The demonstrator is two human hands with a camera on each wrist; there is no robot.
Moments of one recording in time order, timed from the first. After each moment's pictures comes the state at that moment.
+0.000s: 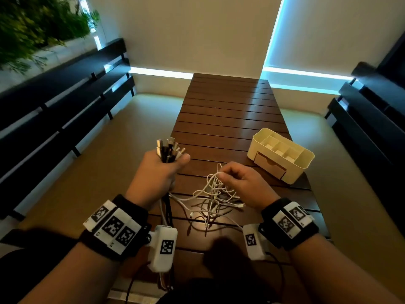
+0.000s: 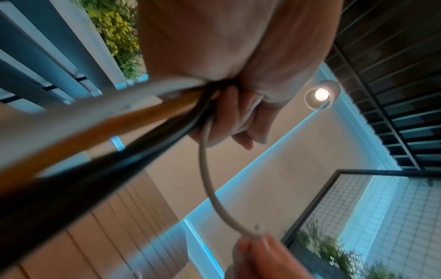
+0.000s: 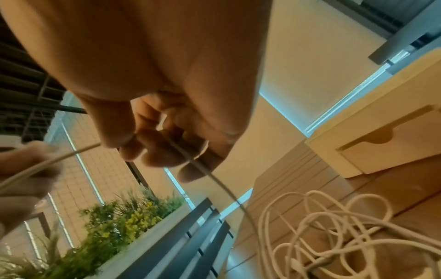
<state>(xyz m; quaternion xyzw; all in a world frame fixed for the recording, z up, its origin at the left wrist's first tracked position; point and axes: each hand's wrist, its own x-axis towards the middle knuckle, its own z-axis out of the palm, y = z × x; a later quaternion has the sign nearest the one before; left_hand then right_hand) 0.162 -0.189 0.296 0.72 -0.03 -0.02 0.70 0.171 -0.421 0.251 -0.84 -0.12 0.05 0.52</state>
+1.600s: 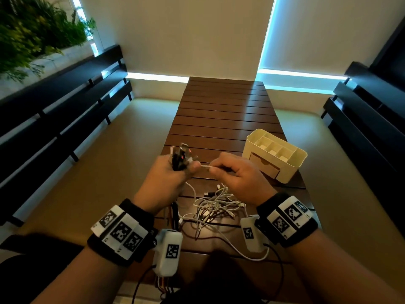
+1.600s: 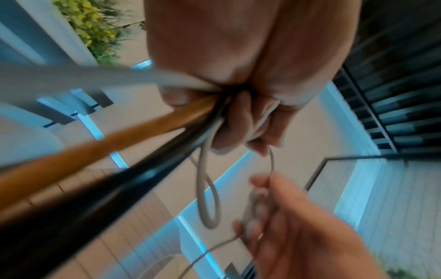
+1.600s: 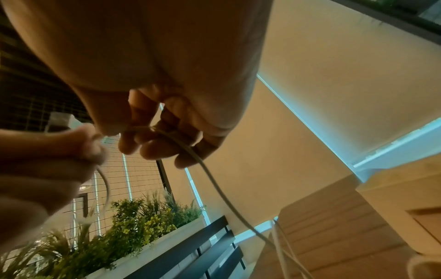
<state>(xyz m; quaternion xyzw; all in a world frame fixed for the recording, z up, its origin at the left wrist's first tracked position) 0.150 -0.218 0.302 0.77 -0.12 -0.03 0.62 0.167 -0.424 0.277 -0.85 -0.27 -0.08 0.45</state>
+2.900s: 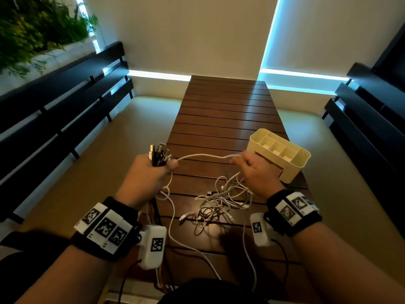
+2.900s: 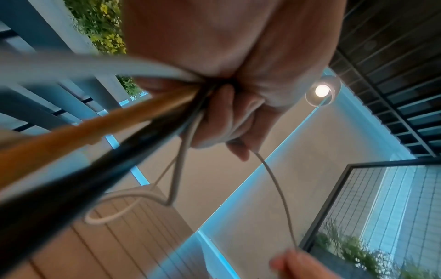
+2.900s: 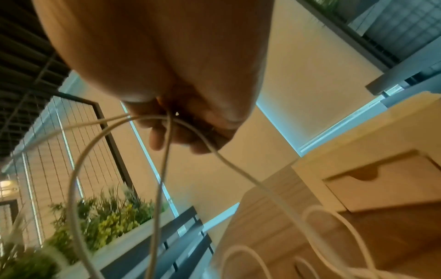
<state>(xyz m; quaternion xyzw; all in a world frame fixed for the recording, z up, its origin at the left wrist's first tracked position) 0.163 -0.173 0.289 0.79 0.01 -0.01 0.61 0.191 -0.447 0.251 -0.90 -0.06 -0.05 0.43</state>
